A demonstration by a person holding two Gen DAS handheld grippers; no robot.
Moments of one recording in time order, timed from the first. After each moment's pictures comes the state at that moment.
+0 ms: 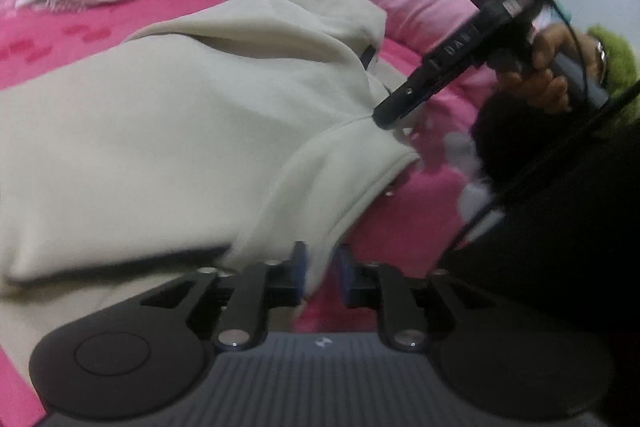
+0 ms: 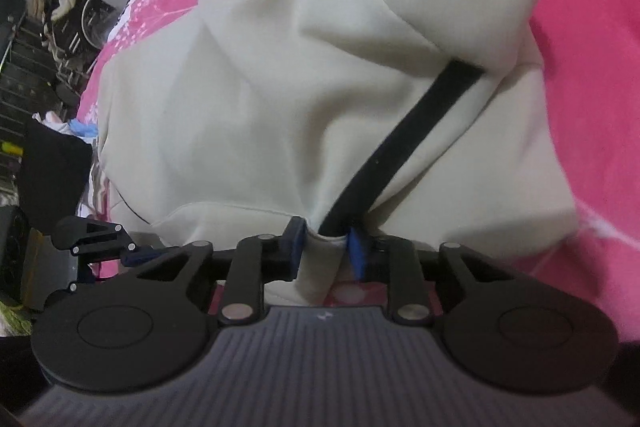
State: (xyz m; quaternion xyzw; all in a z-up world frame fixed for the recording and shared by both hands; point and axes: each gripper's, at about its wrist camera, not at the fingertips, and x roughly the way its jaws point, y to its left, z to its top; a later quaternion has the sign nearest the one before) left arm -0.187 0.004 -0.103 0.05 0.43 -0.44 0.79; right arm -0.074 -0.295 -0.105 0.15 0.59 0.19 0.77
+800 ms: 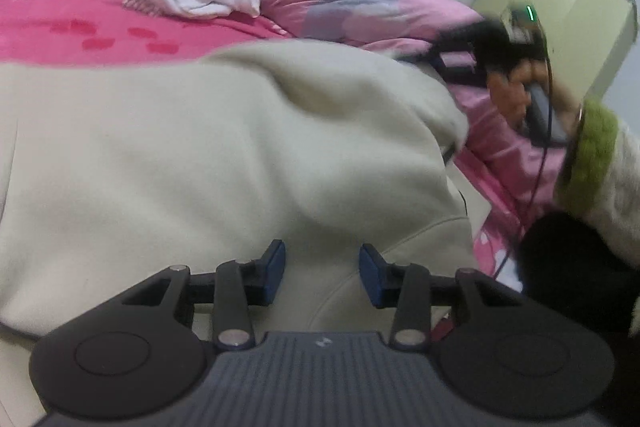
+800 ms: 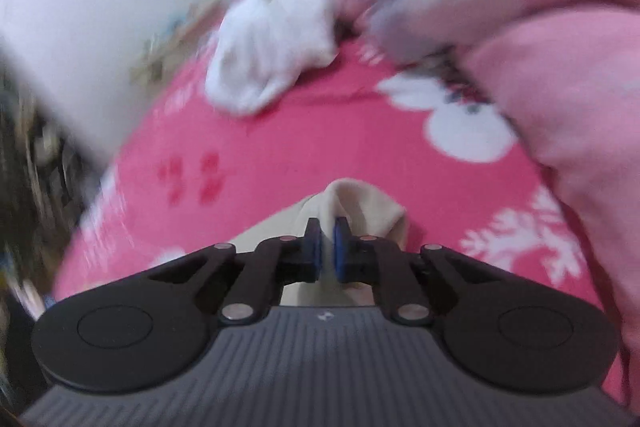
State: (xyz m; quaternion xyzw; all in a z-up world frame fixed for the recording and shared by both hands) left arm -0.145 0.005 -0.124 -0.09 0.39 -0.36 0.85; right arm 0.028 -0.399 -0.065 0.25 0.38 0.08 0.89
